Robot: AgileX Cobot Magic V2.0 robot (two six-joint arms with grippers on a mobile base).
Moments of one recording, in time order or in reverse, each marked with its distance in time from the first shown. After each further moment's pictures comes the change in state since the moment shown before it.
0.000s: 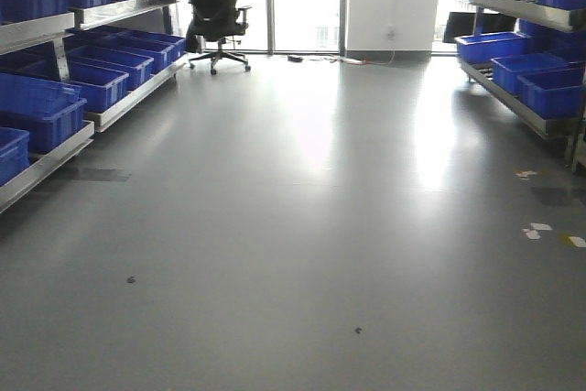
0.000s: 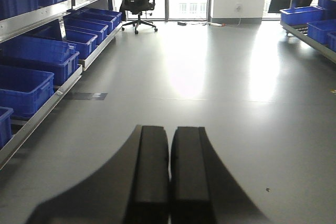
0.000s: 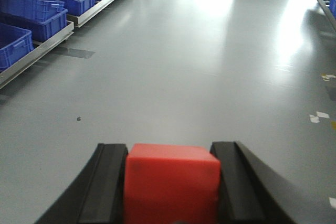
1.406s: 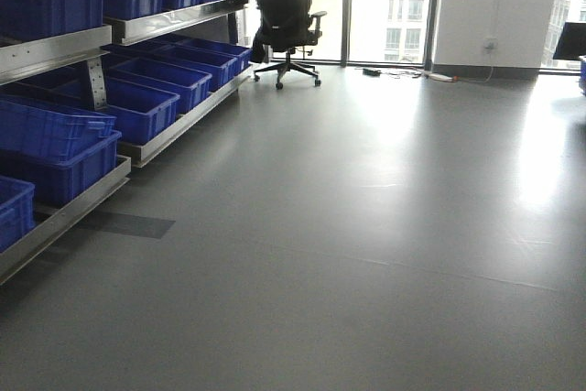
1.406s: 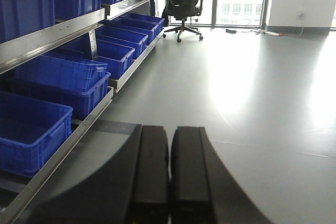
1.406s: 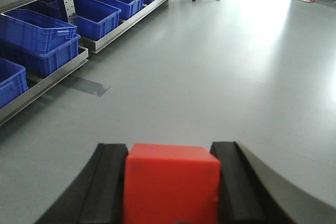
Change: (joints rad) left arm 0.000 0.000 0.000 0.000 0.000 0.000; right arm 0.000 0.000 0.000 0.000 0.000 0.000
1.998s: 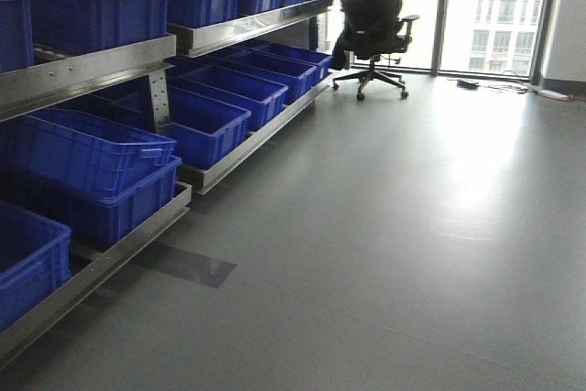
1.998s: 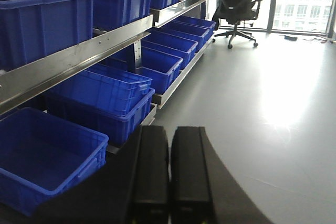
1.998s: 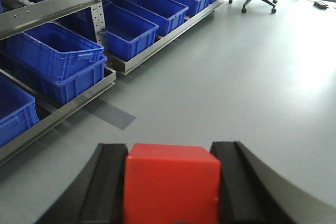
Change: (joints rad) left arm 0.000 0.000 0.000 0.000 0.000 0.000; right arm 0.000 0.001 0.000 -0.002 0.002 0.000
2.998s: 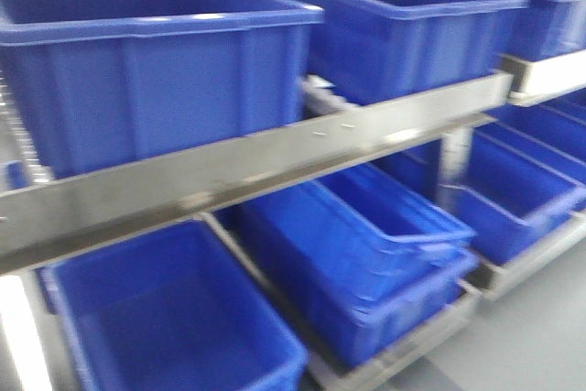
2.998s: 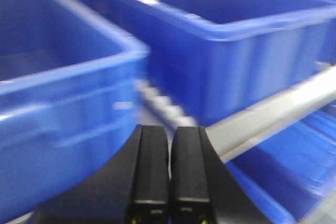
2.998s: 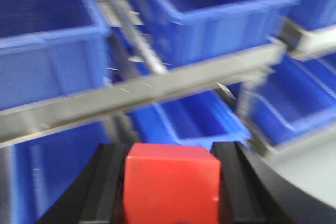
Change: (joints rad) left arm 0.000 0.000 0.000 0.000 0.000 0.000; right arm 0.000 0.000 0.000 -0.002 0.005 0.000
